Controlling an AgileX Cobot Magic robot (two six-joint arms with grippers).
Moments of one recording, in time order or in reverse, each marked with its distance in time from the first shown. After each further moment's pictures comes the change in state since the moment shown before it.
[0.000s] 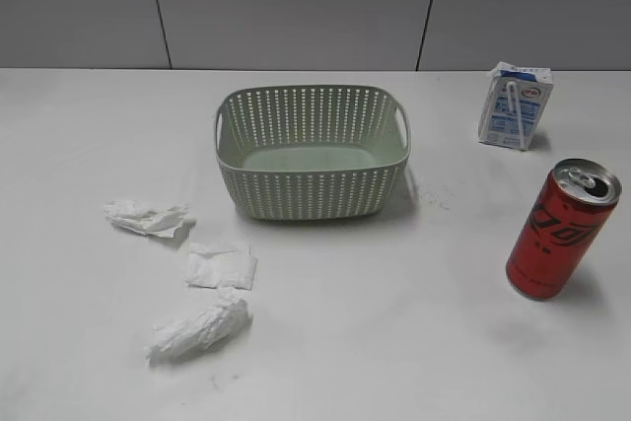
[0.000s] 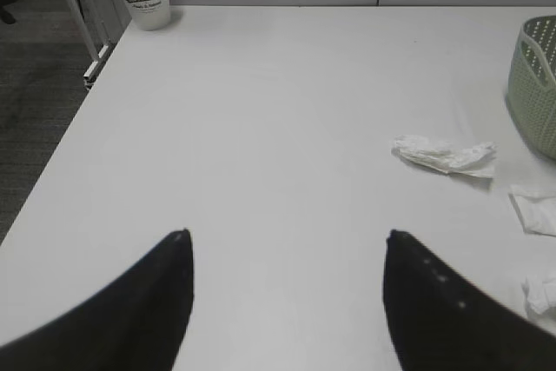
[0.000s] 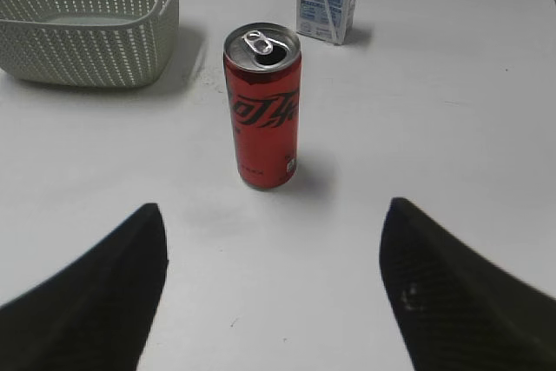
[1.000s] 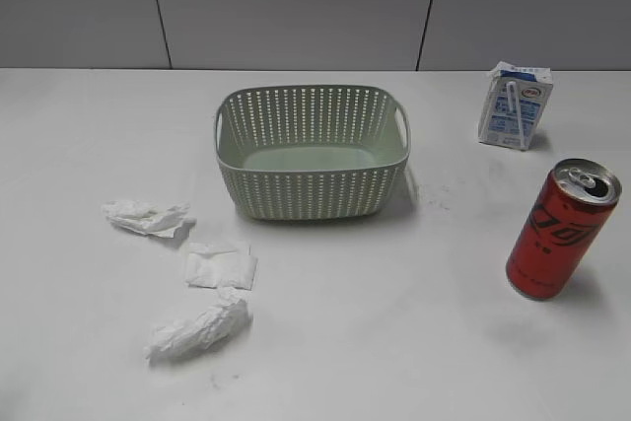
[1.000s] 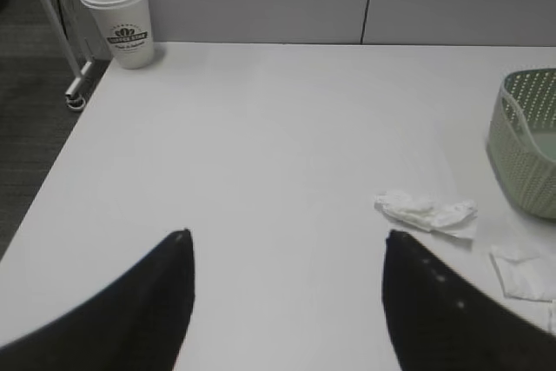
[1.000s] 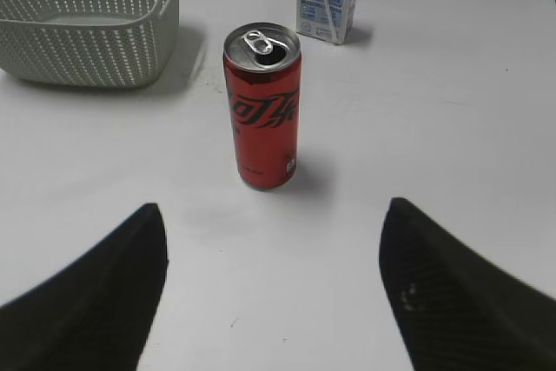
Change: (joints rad) left arm 0.000 0.356 -0.120 -0.053 -0.209 0.014; right arm 0.000 0.000 0.000 0.000 0.000 0.000
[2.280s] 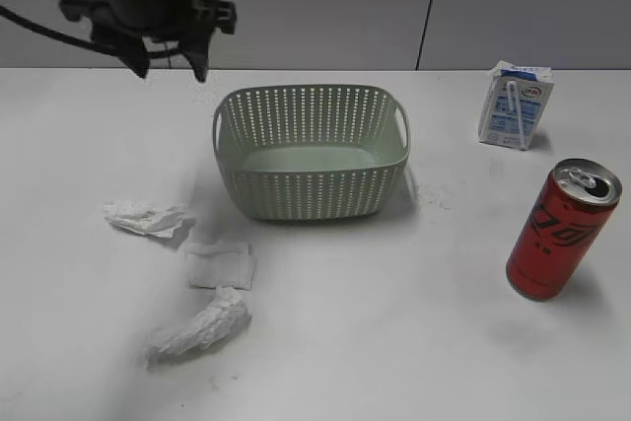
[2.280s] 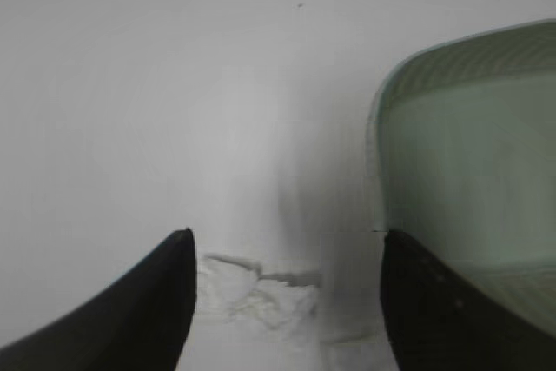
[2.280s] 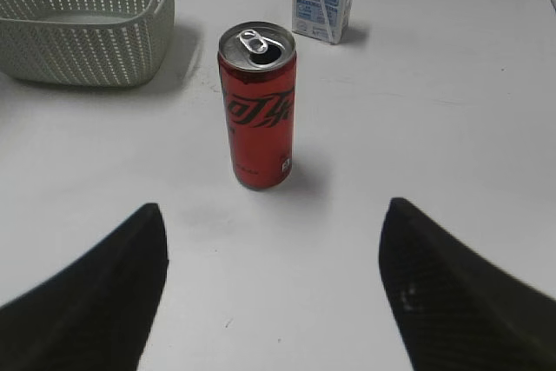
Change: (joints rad) left arm -0.520 1.625 -1.123 0.192 0.276 -0.442; right arm 0.000 0.000 0.000 -0.008 0.000 0.000
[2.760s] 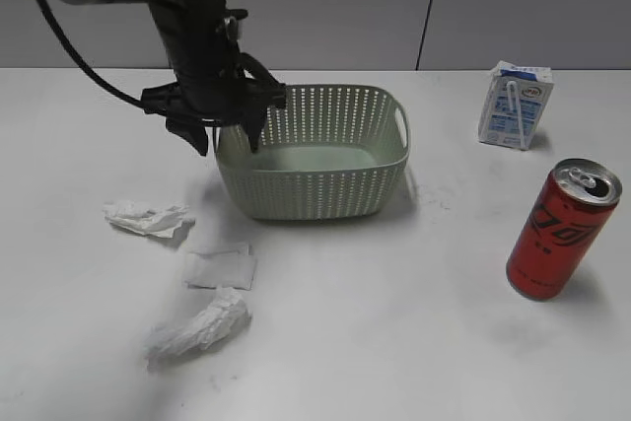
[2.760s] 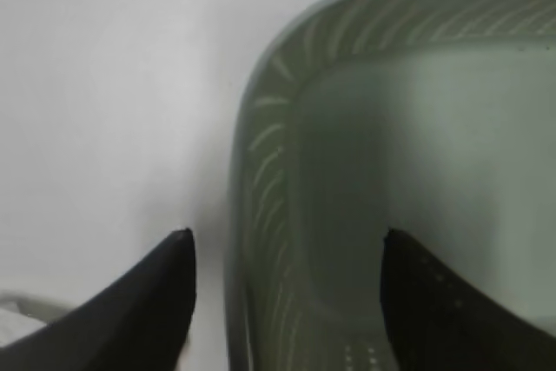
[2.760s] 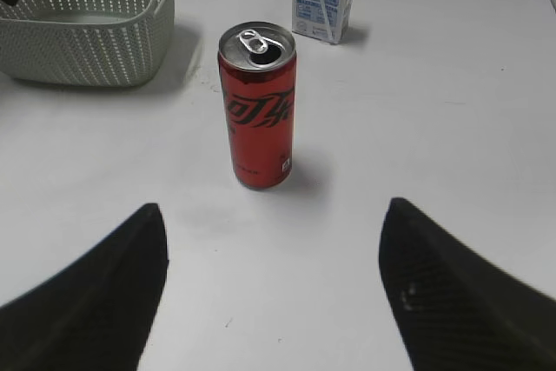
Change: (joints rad) left arm -0.020 0.227 -0.021 -0.129 -0.106 -0.069; right arm 0.000 0.000 0.000 0.000 0.000 0.000
